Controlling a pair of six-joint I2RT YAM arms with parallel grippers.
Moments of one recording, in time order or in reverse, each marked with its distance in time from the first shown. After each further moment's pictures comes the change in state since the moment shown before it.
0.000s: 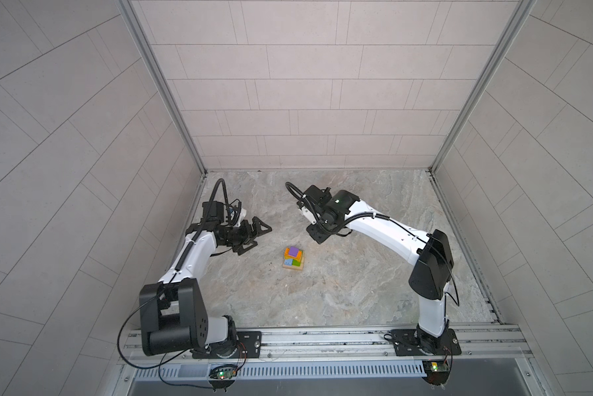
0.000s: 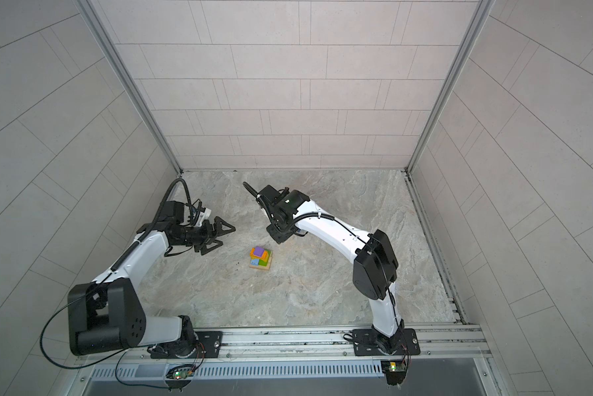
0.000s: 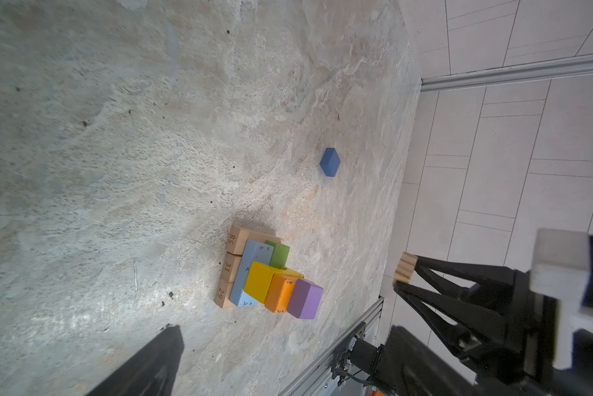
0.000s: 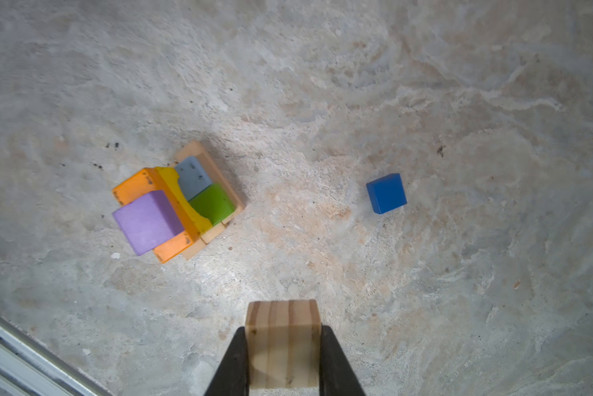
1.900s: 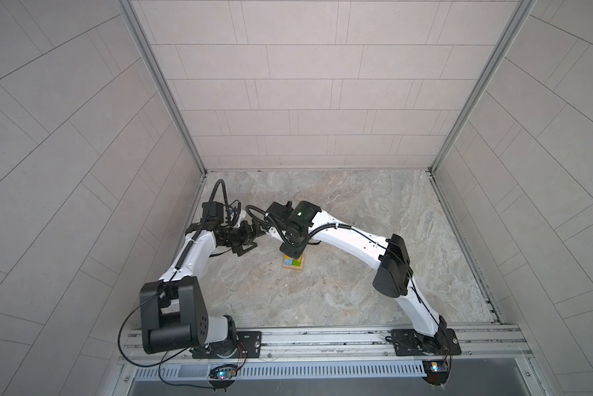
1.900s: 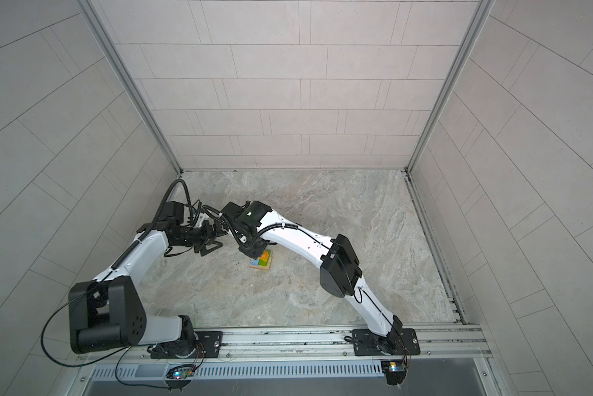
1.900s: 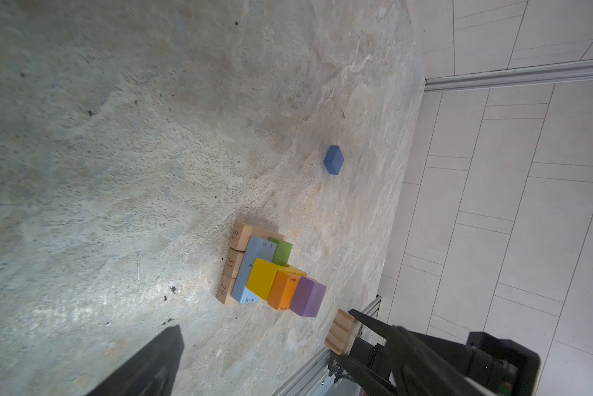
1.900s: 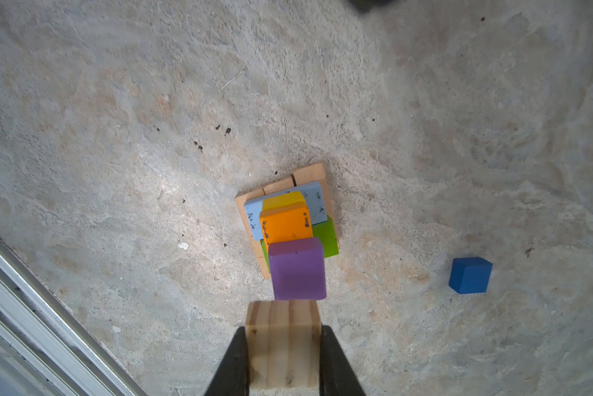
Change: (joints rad) left arm 0.014 0.014 0.000 -0.019 -0.008 0.001; right arm 0.162 0.315 0.376 -0.186 -0.002 -0.150
